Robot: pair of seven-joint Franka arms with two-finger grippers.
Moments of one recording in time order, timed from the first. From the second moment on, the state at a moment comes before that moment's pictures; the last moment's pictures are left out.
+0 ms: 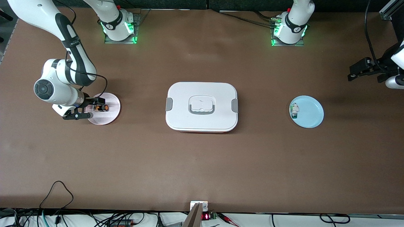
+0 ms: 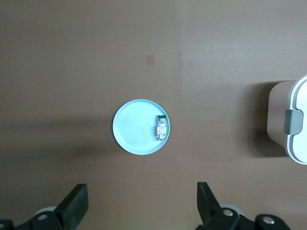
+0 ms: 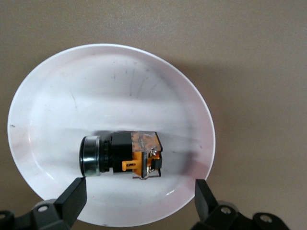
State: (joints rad) left arm 0.11 0.08 -0.12 -1.43 0.00 1.46 0.03; right arm 0.02 0.35 -0.07 -2.18 -0.02 2.33 -0.11
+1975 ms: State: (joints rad) left arm 0.05 0.08 -0.08 -1.43 0.00 1.46 0.03; right arm 0.02 0.45 -0.06 -2.15 0.04 2.41 -0.14
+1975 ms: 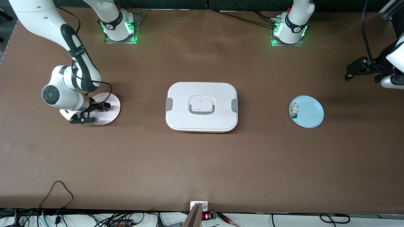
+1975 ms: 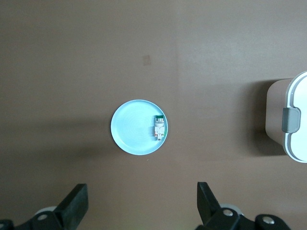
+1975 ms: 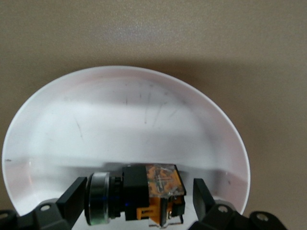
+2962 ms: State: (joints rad) left arm 0.05 0.08 -0.08 -1.43 0.00 1.46 0.03; right arm 0.02 0.41 -0.06 -2.04 0.05 2.25 -0.34
